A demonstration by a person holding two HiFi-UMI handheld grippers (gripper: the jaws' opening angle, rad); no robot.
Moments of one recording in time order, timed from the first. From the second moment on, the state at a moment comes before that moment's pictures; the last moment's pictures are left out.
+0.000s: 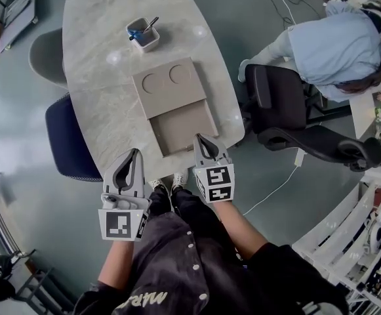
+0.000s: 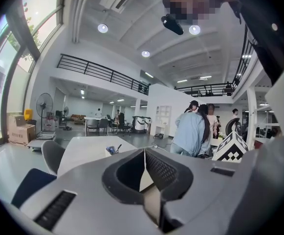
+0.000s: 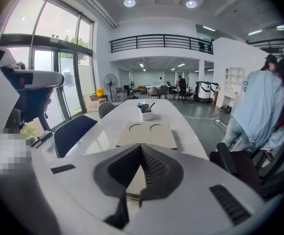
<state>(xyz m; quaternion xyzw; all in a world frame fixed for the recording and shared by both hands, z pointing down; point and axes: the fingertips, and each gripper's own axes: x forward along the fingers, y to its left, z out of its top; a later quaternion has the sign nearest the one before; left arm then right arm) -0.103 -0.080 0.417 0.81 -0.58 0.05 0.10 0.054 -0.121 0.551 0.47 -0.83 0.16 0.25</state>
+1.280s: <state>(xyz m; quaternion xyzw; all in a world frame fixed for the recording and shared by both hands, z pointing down) -0.113 -0.098 0.314 0.80 -0.59 -0.02 0.01 0.066 -0.144 0.352 0.49 -0.87 0.04 0.07</state>
